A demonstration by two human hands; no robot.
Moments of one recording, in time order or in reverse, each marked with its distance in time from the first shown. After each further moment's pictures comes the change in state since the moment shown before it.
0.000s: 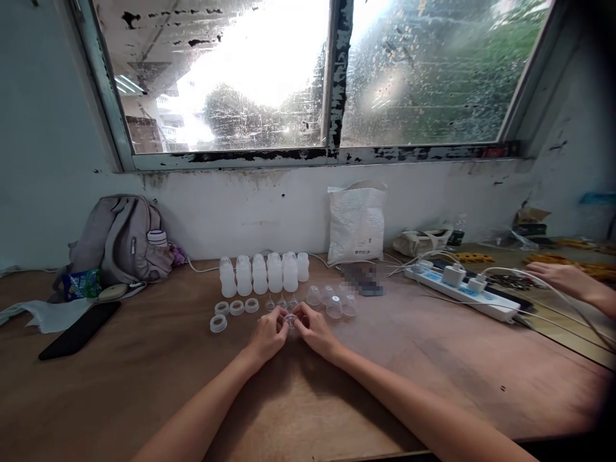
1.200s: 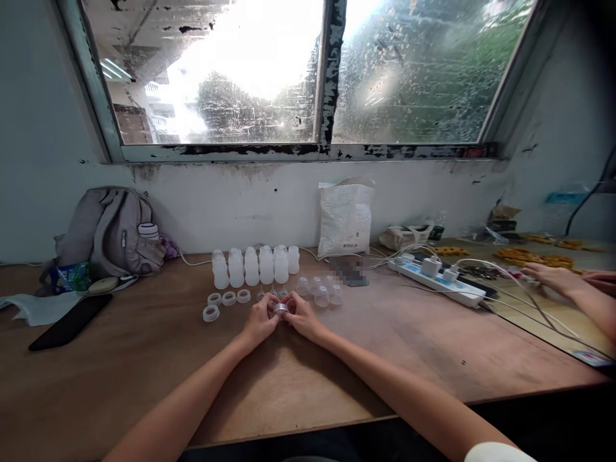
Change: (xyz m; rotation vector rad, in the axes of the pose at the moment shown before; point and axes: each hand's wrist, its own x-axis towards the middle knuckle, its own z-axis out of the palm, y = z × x) left_hand 0.003 -0.006 0.007 -0.044 0.031 -0.031; right_hand 0.000 0.011 0.004 0.150 -0.032 0.129
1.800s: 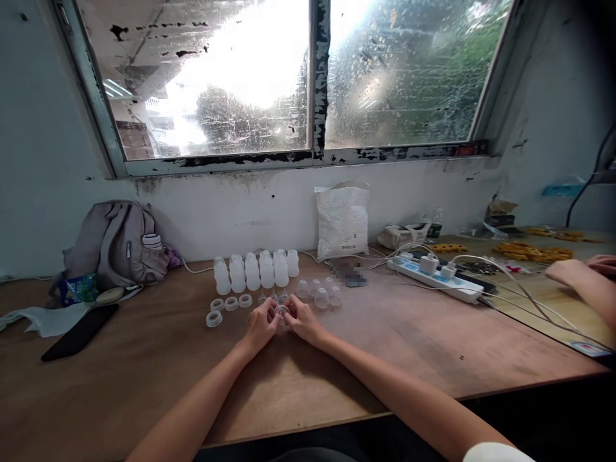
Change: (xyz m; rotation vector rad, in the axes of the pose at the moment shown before) left_hand -0.005 0.008 -0.003 0.103 0.070 0.081; right_hand -0.007 -0.012 -0.001 -0.091 0.024 -0.113
